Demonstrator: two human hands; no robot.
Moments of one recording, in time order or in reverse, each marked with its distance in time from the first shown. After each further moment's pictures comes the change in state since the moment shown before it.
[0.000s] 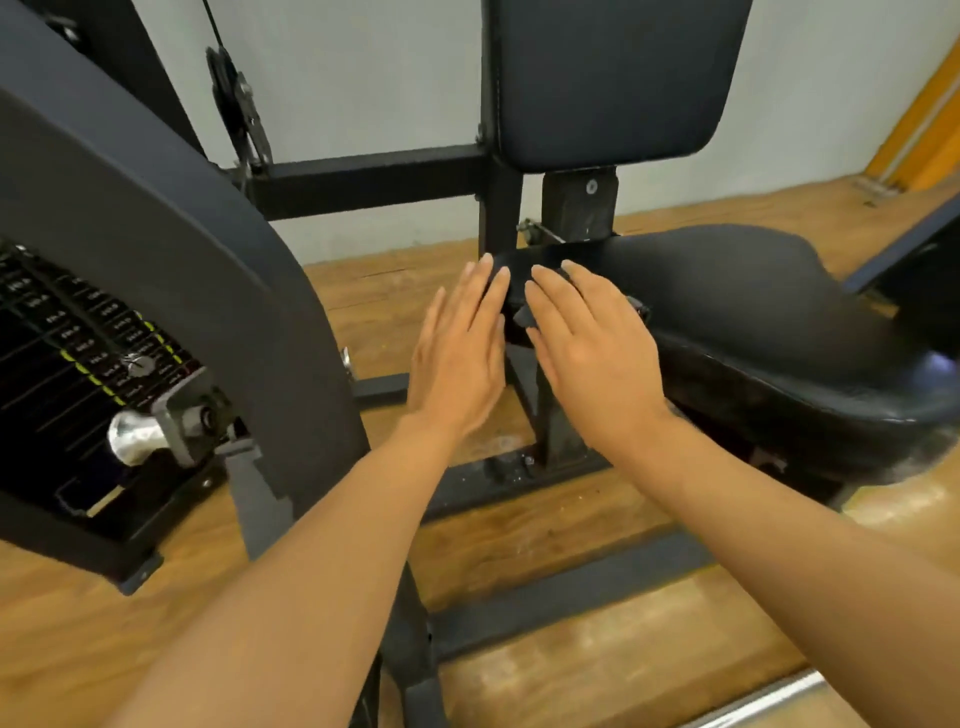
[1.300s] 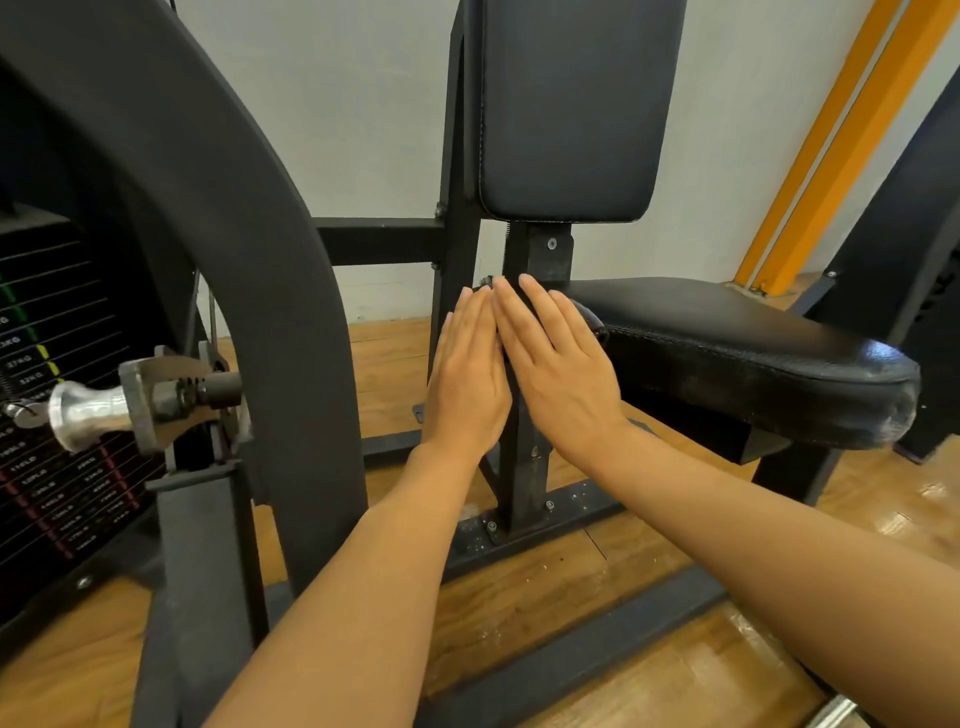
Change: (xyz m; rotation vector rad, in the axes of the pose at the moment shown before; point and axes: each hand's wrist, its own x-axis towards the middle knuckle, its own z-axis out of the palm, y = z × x) left_hand 0.004 -0.006 0.044 -0.485 0.186 0.012; right_hand -0.002 -0.014 0.033 -0.524 0.055 -0.122
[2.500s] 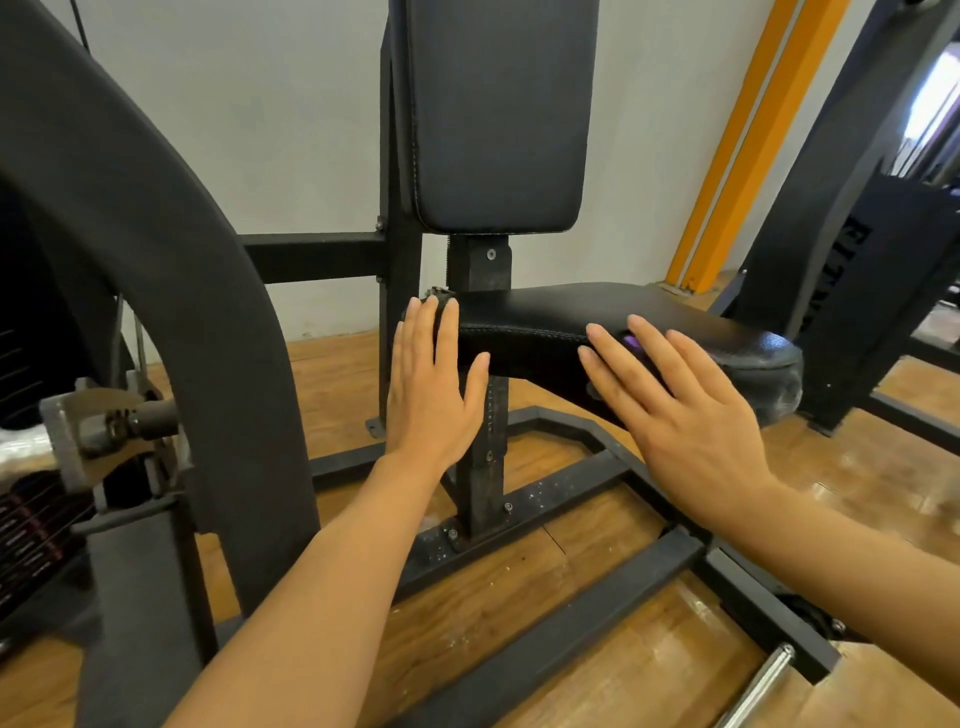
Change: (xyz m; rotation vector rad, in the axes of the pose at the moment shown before) left_hand -0.003 0.011 0.007 0.224 -0.020 0.059; right_hand -0.093 0.100 -0.076 -0.085 -0.188 -0.047
